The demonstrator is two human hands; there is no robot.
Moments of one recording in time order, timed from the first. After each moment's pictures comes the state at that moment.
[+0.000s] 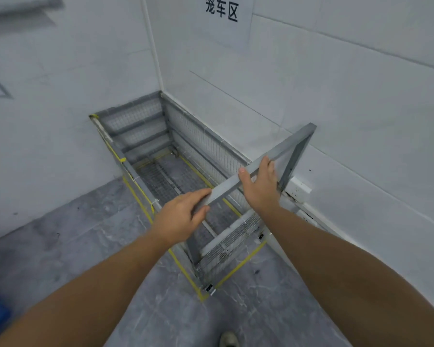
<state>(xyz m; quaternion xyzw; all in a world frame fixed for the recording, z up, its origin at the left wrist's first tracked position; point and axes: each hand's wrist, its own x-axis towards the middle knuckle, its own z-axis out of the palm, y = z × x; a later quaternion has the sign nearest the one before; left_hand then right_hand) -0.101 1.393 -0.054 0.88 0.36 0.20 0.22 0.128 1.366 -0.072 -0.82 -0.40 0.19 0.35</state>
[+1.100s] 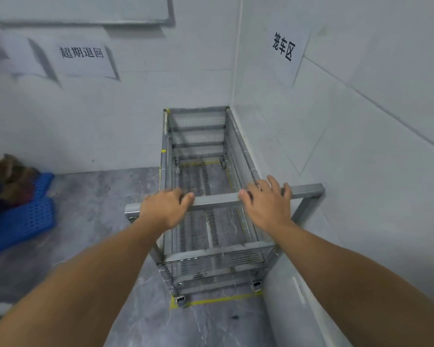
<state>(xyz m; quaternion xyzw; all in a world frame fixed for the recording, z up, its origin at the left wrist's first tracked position) 0.022 1.374 -0.030 0.66 0.74 0.06 0.11 0.281 1.411 -0.042 -0.64 -0.76 0.02 0.09</state>
